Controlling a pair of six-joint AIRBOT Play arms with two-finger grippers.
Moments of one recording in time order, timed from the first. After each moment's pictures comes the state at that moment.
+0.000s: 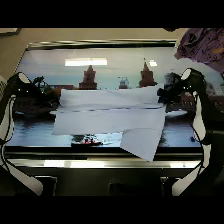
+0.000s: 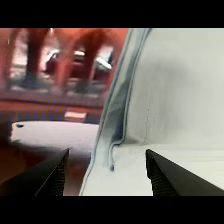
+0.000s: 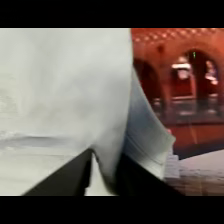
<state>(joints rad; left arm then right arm) 0.19 -1.94 1.75 1.29 -1.44 -1.57 -0.12 -1.95 1.79 -1.30 1.40 1.62</state>
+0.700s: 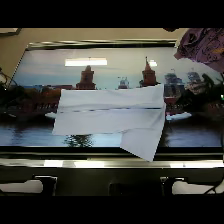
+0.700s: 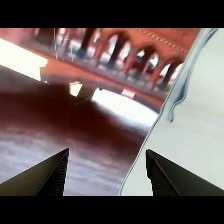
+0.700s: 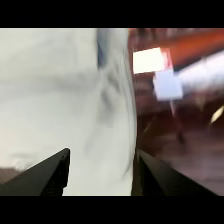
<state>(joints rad) 0.38 -1.53 1.57 1.41 -1.43 -1.61 -0.43 -1.54 1.40 -1.06 1.49 1.46</state>
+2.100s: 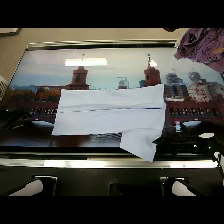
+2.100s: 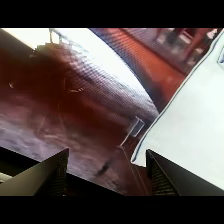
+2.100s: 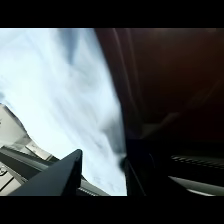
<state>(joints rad) 0.44 -1.26 1.12 1.38 -1.31 -1.68 -0.50 -1.26 0.46 -0.81 1.20 1.25</state>
